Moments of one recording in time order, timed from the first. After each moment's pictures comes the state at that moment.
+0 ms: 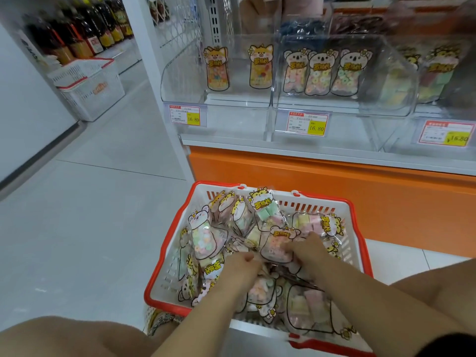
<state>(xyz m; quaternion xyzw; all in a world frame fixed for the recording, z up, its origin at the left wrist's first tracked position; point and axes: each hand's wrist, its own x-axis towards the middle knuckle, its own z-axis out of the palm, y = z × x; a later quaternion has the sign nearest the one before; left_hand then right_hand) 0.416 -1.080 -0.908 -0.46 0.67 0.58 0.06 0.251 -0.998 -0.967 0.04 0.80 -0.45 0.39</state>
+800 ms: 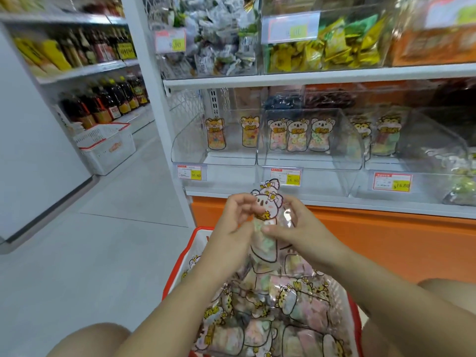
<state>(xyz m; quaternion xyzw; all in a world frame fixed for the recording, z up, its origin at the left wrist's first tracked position) 0.398 -1.087 -0.746 -0.20 0.74 0.59 -0.27 0.267 -0.984 -0.765 -0.32 0.63 -0.62 0.34</state>
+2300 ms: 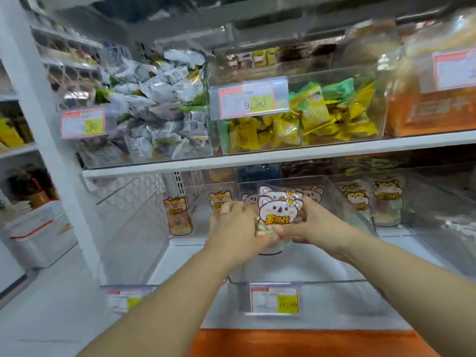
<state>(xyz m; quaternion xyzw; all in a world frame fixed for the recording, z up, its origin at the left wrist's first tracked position) 0.161 -1.213 -0.670 -0.20 0.97 0.06 -0.10 0.034 -1.083 -0.702 -0.32 0.73 -0.56 0.23</state>
